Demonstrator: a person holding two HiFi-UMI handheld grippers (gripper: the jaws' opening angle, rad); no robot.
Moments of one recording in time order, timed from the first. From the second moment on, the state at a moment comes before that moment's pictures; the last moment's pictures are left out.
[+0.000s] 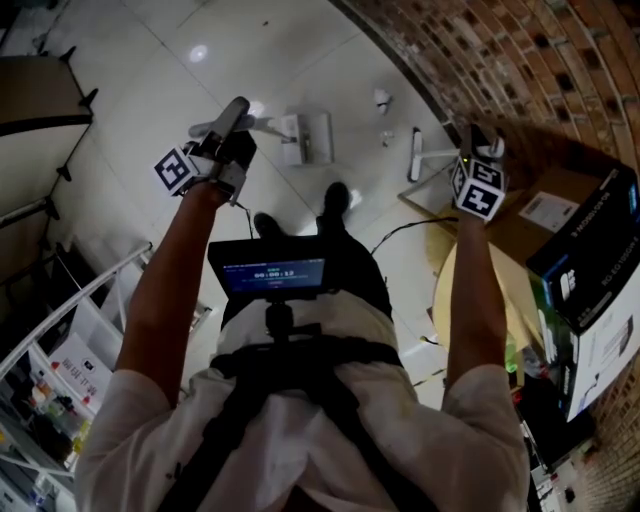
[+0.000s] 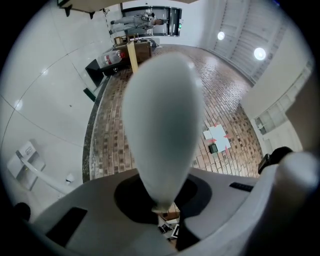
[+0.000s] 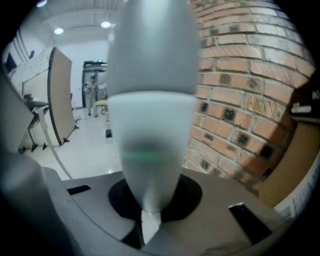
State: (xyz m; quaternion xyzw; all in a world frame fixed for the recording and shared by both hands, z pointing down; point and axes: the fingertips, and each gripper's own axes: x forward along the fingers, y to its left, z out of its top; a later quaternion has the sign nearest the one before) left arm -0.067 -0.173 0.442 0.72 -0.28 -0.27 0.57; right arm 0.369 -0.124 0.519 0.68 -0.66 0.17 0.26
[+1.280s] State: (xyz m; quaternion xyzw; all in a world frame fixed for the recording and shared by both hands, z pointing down) left arm -0.115 -0.175 0.480 0.69 -0.22 -0.28 0.62; right arm 0.172 -0.146 0.503 0.67 -0.68 0.29 0.10
